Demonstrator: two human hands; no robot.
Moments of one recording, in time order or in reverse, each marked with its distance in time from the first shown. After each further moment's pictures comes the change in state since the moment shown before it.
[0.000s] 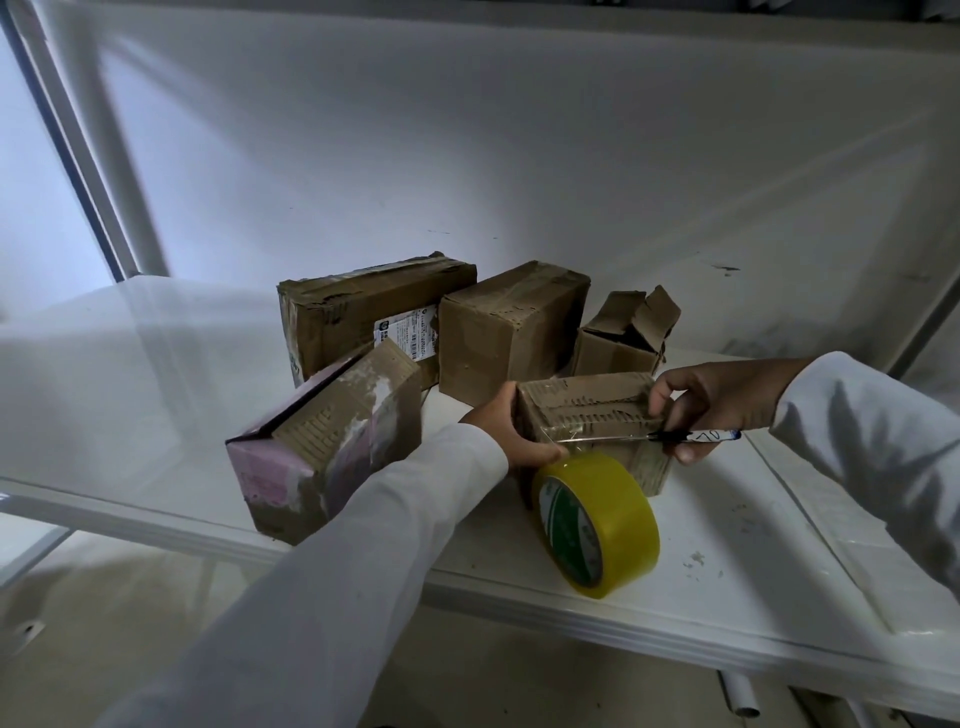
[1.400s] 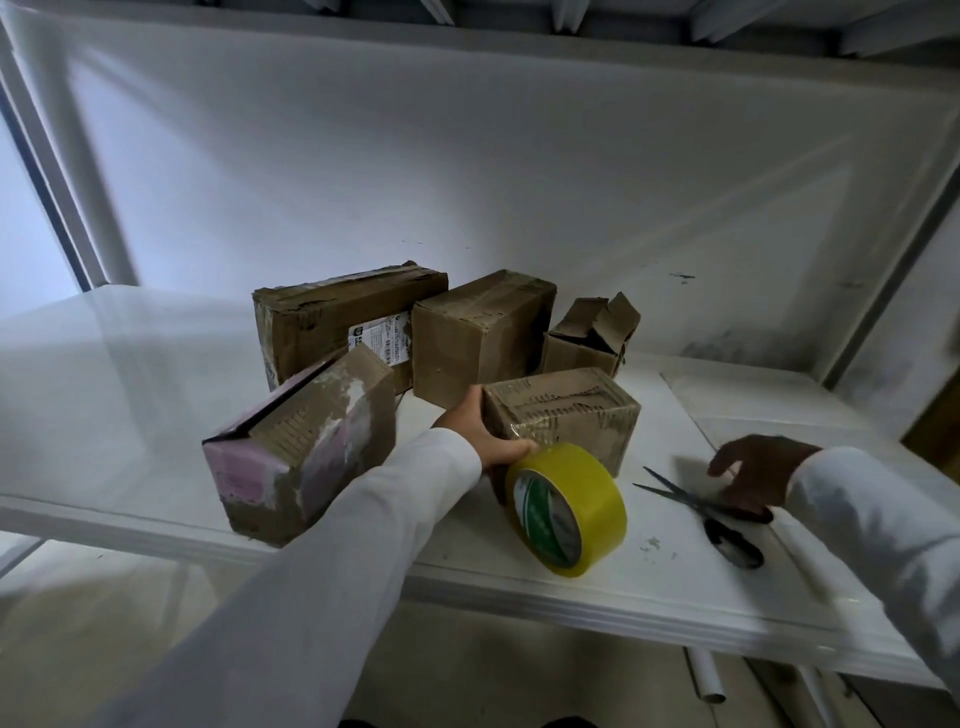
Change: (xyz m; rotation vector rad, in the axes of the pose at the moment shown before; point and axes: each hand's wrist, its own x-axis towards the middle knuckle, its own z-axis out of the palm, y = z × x) left_hand -0.018 0.013 0.004 -0.005 0.093 -0.054; right_hand -0.047 0.076 0.031 -0.387 0.303 0.445
